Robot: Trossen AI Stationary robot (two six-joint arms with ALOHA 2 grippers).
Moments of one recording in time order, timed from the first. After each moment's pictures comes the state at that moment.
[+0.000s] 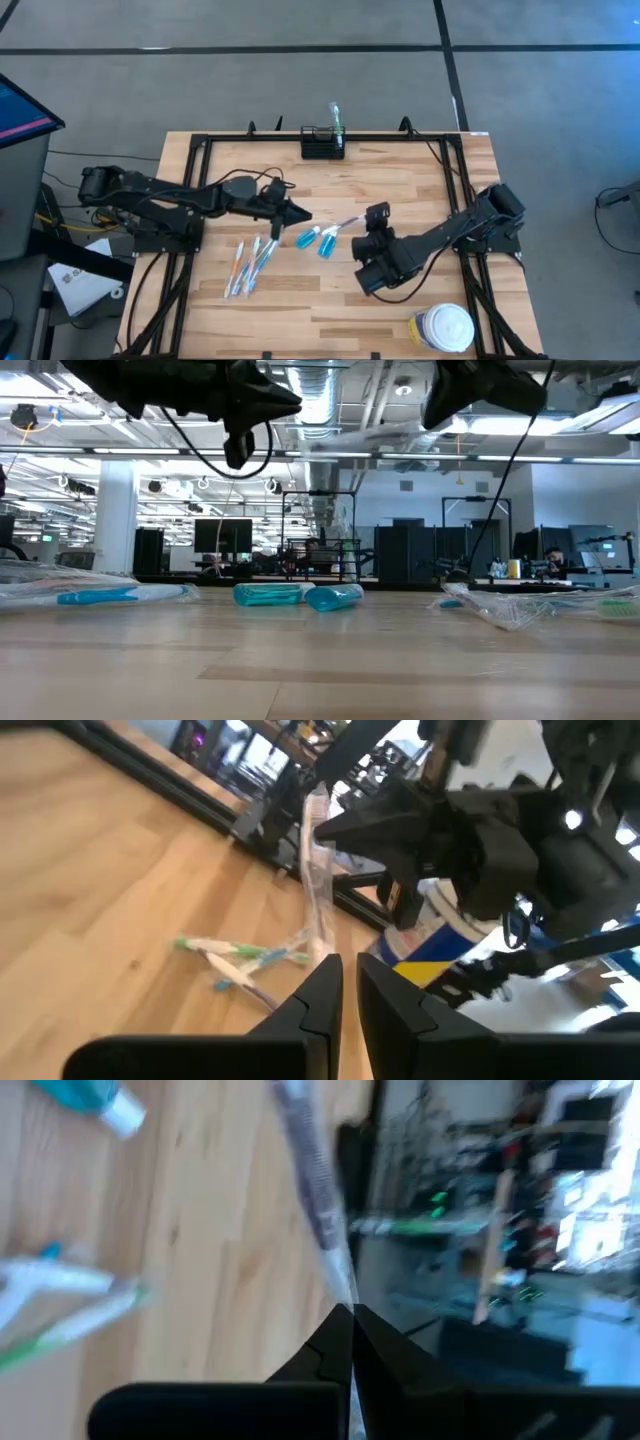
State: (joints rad) left arm 0.04 1.28 0.62 0.49 0.14 -0.61; right arm 0.49 1.83 1.56 -1.42 1.03 0.22
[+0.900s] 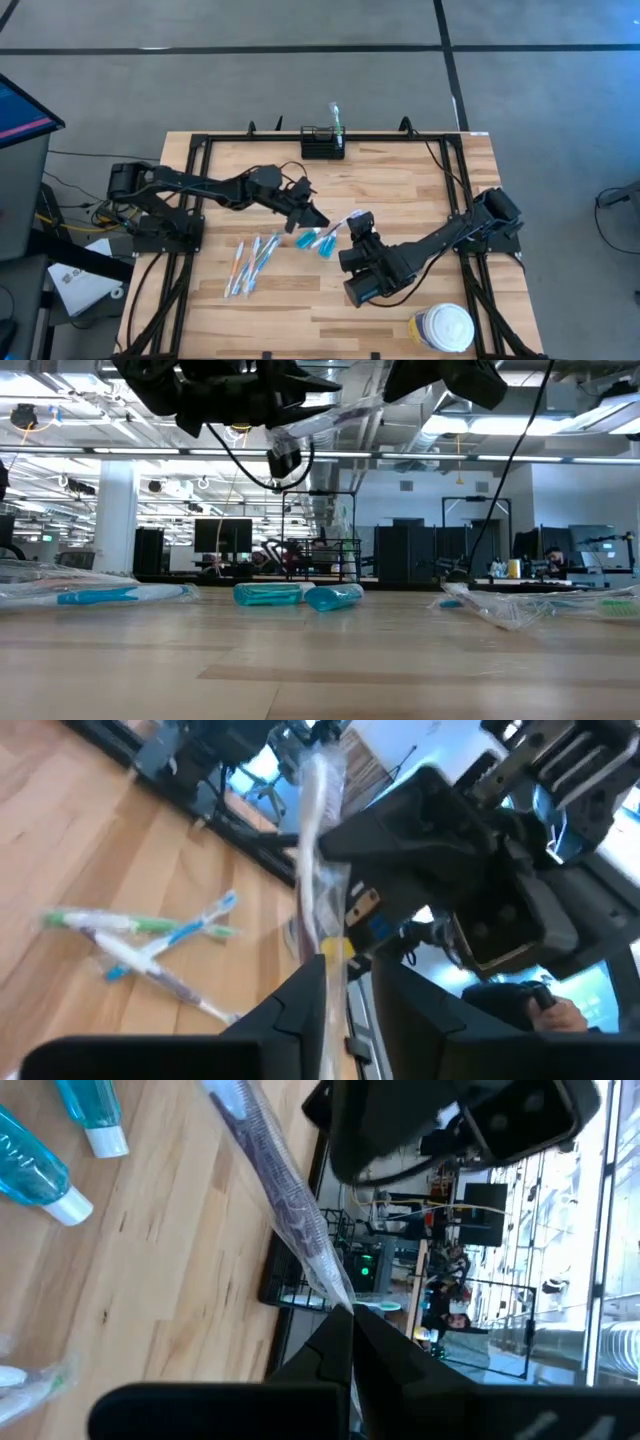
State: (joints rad) left arm 0.12 1.52 0.79 0.57 0.50 -0.75; right arm 0.51 1.87 1.60 -1.18 1.18 -0.09
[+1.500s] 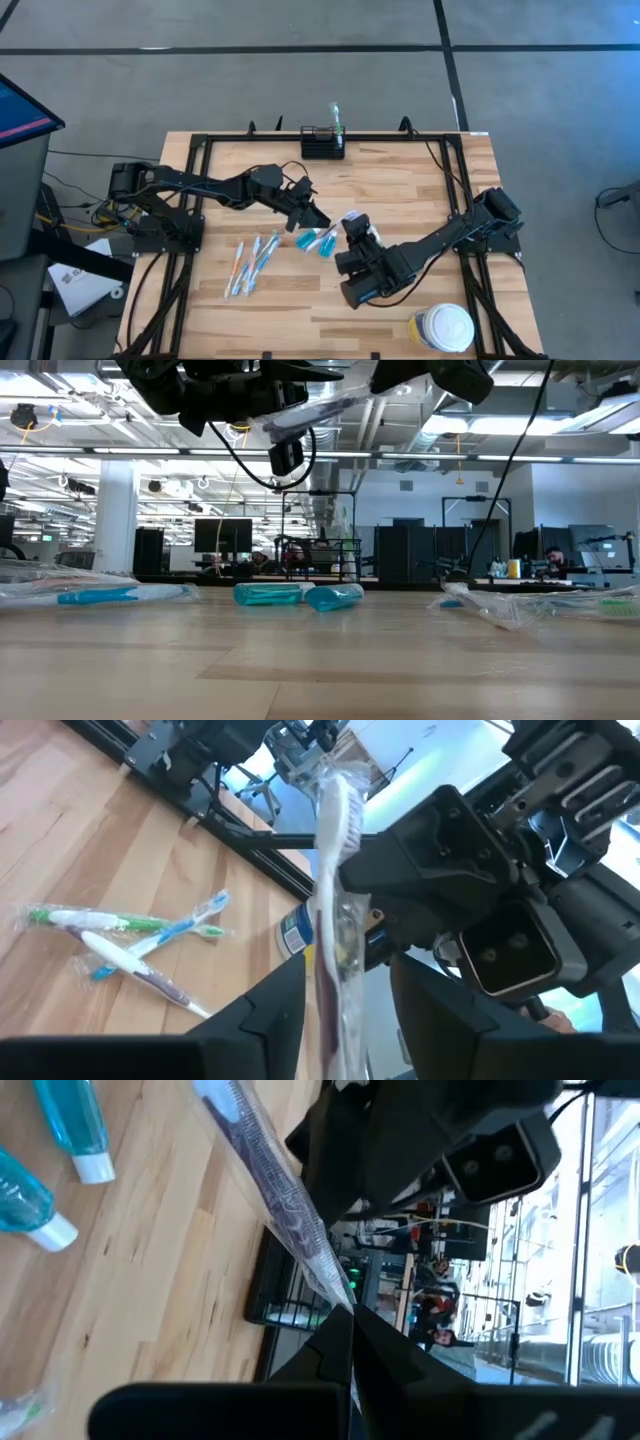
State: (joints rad) left arm 0.13 1.53 0.81 0.57 0.50 -0.78; right arm 0.51 1.87 1.60 -1.05 1.21 -0.23
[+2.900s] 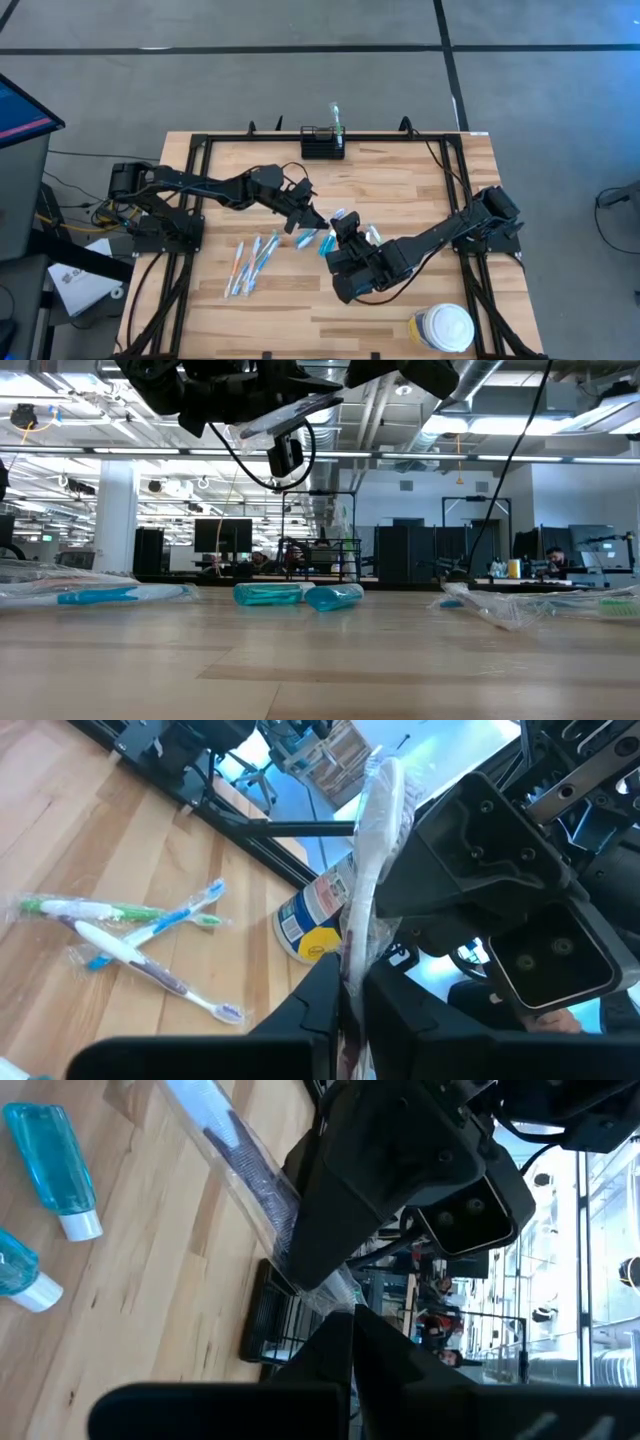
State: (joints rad) left arm 0.12 1.53 0.81 0.56 0.53 -0.76; right arm 0.48 1.87 1.60 -0.83 1.18 -0.41
